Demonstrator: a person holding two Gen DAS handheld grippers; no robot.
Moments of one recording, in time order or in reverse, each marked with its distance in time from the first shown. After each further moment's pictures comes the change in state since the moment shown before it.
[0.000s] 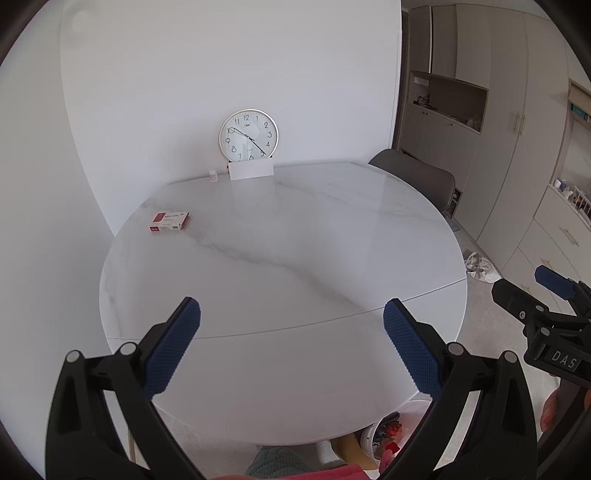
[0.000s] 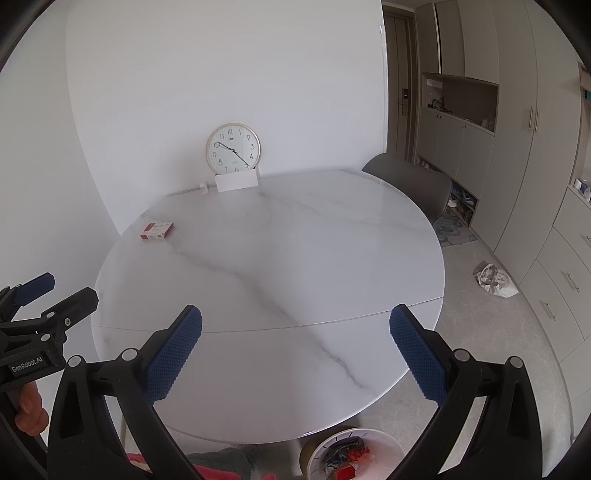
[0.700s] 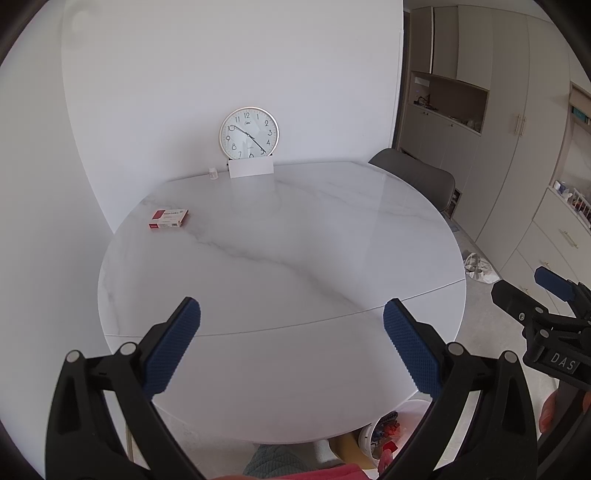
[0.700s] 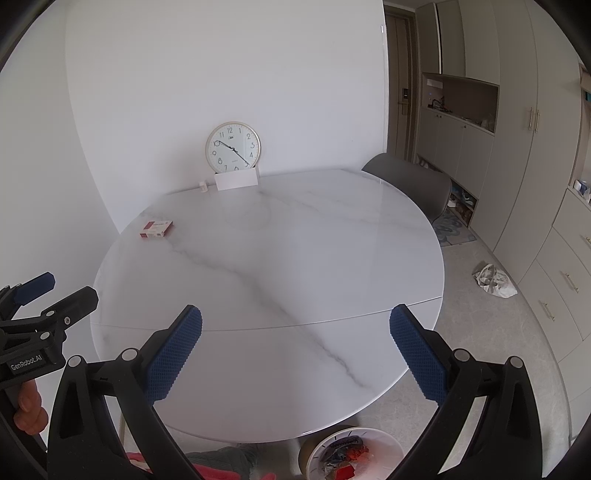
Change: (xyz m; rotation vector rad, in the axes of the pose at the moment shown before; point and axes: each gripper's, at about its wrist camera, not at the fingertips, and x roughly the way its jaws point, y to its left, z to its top) left arm -0.001 -0.002 -0.003 -0.012 0.005 0.000; right arm 0.001 0.001 0.001 -0.001 0.001 -0.001
